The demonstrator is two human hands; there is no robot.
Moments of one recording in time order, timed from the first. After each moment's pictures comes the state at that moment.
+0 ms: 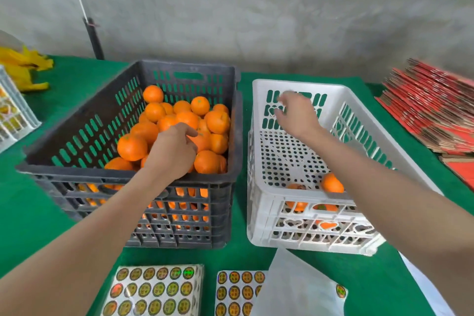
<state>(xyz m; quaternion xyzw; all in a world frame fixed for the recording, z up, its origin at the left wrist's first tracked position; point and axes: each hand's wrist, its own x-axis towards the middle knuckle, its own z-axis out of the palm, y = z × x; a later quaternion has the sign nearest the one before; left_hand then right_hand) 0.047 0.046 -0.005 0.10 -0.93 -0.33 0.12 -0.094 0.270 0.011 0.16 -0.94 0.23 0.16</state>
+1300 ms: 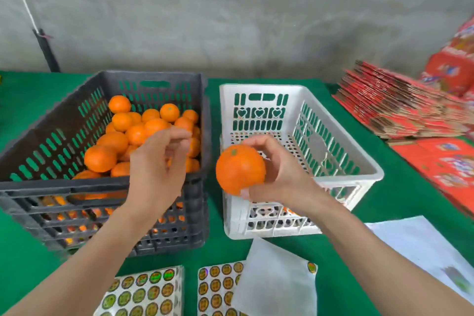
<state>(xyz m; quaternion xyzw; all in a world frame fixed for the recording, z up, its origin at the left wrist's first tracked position) 0.104 0.083 0.013 -0.07 -0.83 -0.45 0.33 0.083 0.291 0.028 0.25 -0.76 0.59 -0.10</state>
